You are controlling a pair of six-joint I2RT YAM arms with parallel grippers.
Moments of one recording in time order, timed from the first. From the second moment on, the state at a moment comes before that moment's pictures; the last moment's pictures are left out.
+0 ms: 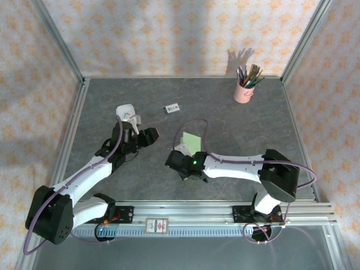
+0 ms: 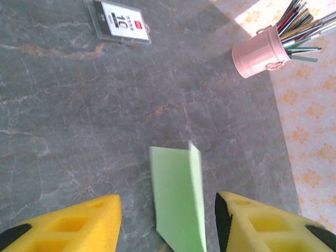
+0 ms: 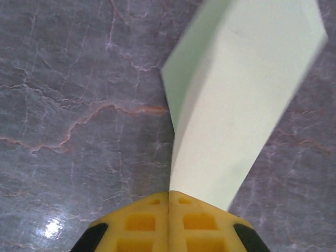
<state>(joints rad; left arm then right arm) -0.33 1.11 0.56 0.01 0.26 -0.78 1.16 1.61 1.02 -0.65 0.39 0.57</state>
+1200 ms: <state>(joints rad) -0.52 1.78 0.94 0.07 0.45 -0.77 1.09 1.51 0.78 -0.24 0.16 0.58</state>
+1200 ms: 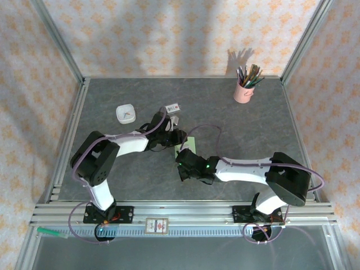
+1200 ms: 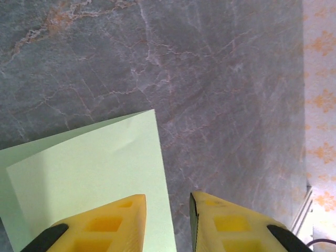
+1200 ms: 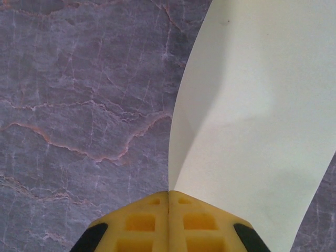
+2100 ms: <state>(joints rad) -0.52 1.92 1.03 -0.04 0.45 -0.66 1.03 1.51 0.75 -0.16 0.08 0.56</state>
